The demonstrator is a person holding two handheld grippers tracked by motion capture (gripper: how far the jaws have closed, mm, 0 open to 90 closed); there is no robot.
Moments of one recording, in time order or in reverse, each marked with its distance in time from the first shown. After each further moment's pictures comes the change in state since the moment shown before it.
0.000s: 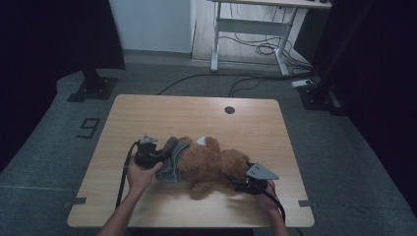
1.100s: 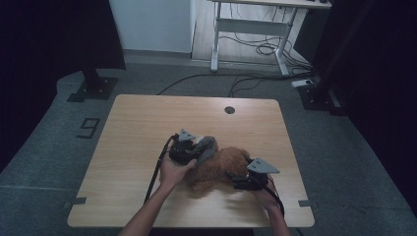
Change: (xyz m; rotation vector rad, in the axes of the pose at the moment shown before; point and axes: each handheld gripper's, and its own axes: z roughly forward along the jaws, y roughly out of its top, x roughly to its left) left arm -0.085 0.026 0.046 -0.009 -0.076 0.156; right arm -0.006 0.014 0.001 0.041 0.002 0.083
